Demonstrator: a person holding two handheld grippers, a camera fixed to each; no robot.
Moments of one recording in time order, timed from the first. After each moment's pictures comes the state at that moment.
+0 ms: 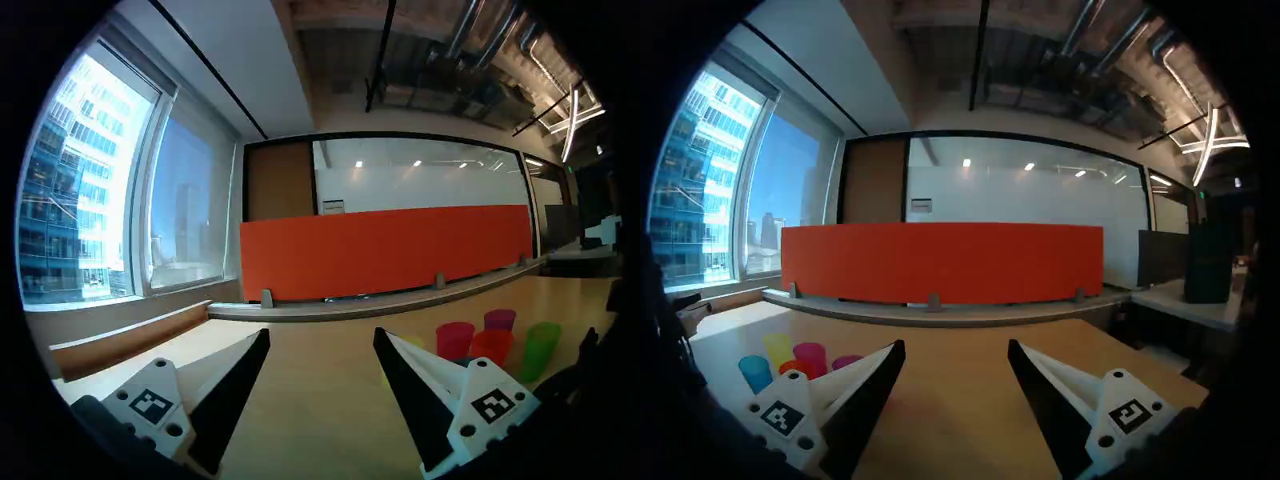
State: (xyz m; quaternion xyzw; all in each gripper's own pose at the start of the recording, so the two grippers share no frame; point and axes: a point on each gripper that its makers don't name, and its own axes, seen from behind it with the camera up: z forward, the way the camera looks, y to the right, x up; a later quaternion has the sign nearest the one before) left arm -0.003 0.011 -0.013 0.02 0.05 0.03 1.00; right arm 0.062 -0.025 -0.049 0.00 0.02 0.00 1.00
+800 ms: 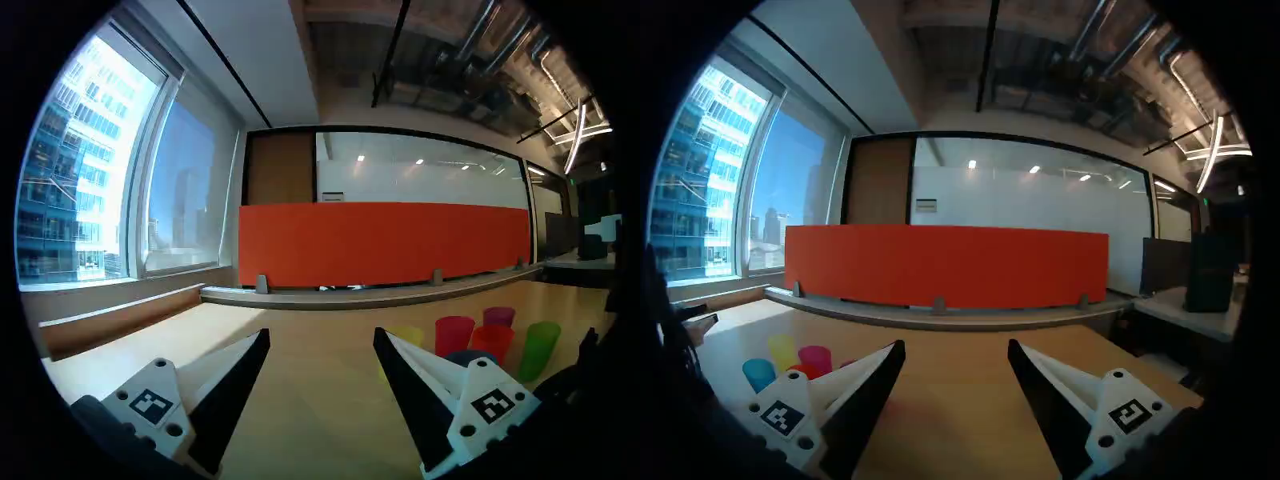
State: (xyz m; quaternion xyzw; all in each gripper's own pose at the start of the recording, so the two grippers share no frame) left arm -0.025 0.009 -0.003 0.01 0.03 0.00 1.00; right arm 0.075 -0.041 -0.049 0.00 0.02 -0.01 1.00
